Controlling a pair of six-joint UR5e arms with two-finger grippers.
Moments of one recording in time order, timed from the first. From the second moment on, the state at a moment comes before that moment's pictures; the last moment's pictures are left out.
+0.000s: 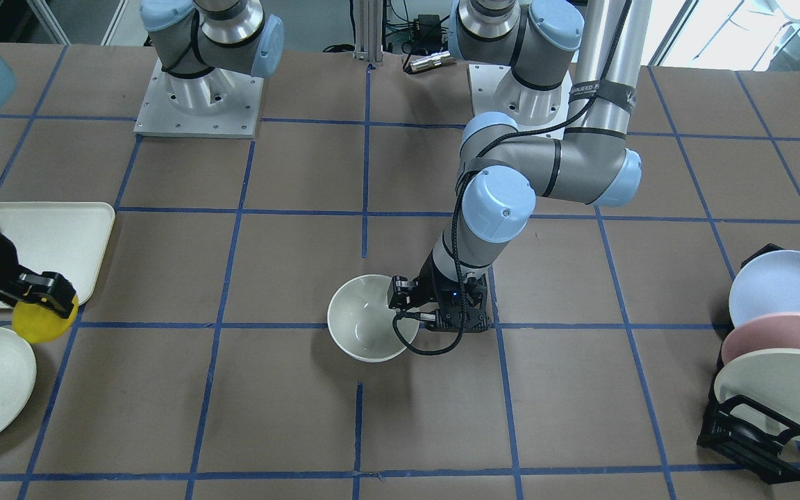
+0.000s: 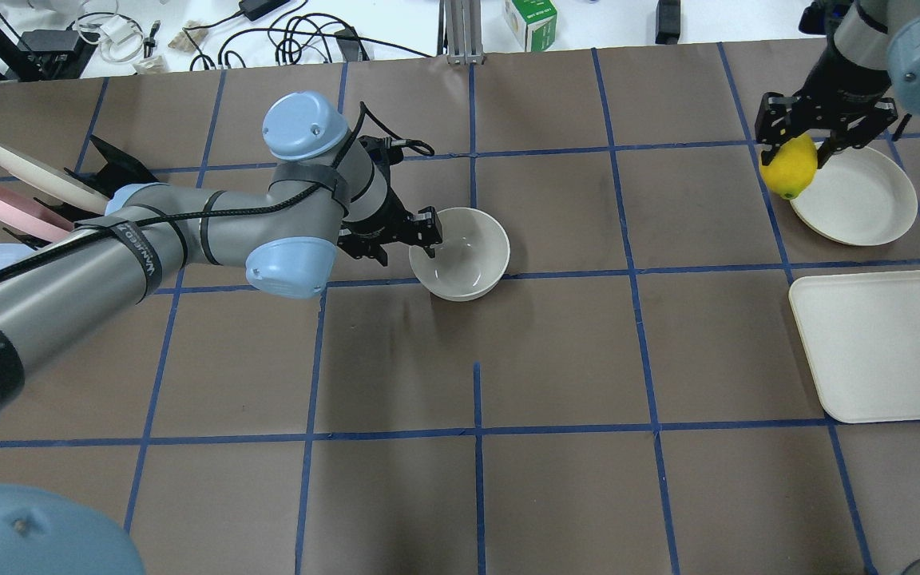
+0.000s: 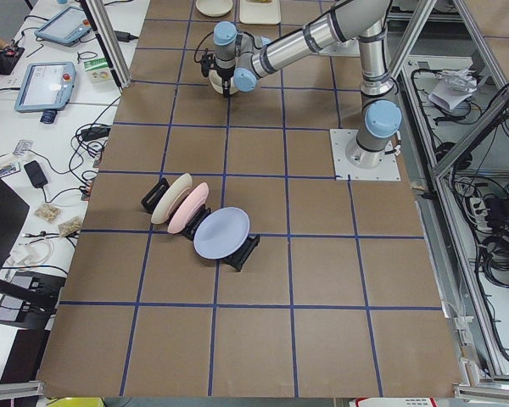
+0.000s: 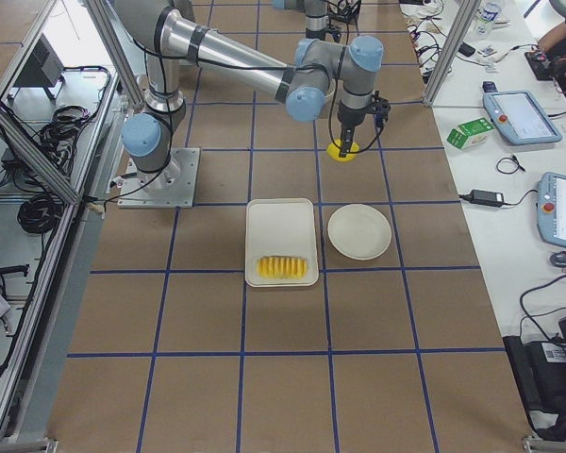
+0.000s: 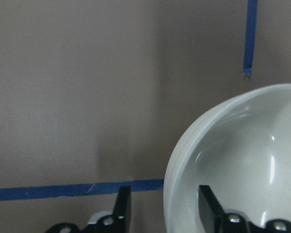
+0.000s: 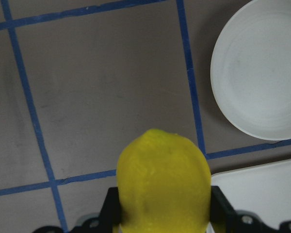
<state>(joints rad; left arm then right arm) -1.73 -1.95 -1.80 -0.90 1.40 -0.21 1.33 -1.30 1.55 -1.83 -1.59 -0.07</state>
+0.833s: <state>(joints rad) -1.54 -1.67 -1.49 -1.52 1.58 0.15 1.65 -1.30 1.55 -1.81 -1.48 0.32</state>
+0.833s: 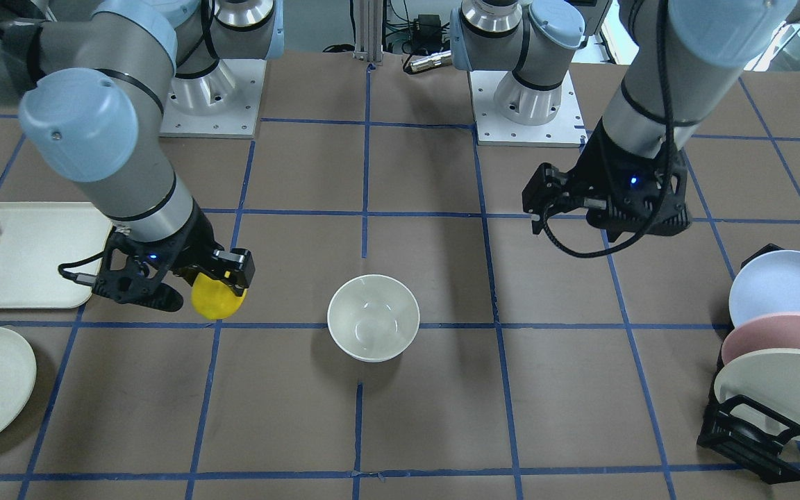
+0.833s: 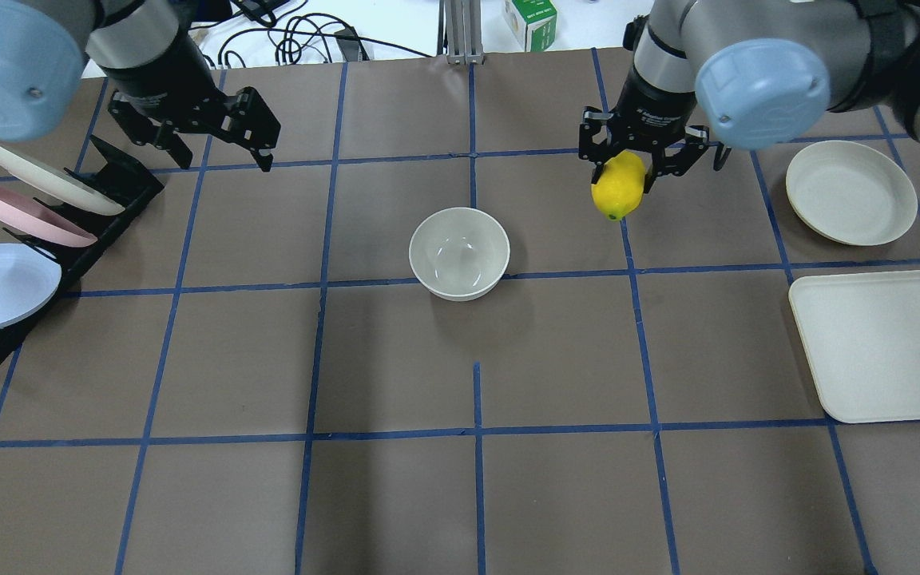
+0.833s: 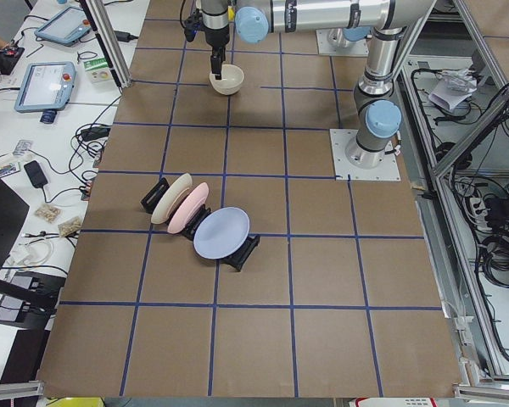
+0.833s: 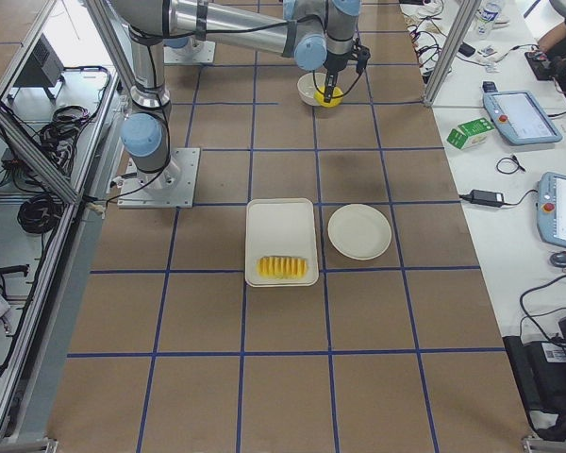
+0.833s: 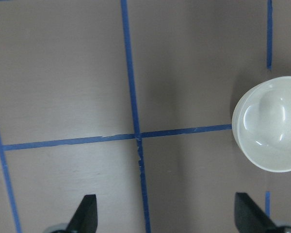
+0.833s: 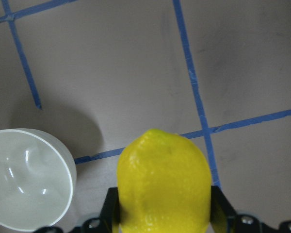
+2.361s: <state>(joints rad) -1.54 -1.63 -1.52 -1.54 1.55 0.13 1.92 -1.05 1.56 -2.13 -1.47 0.48</state>
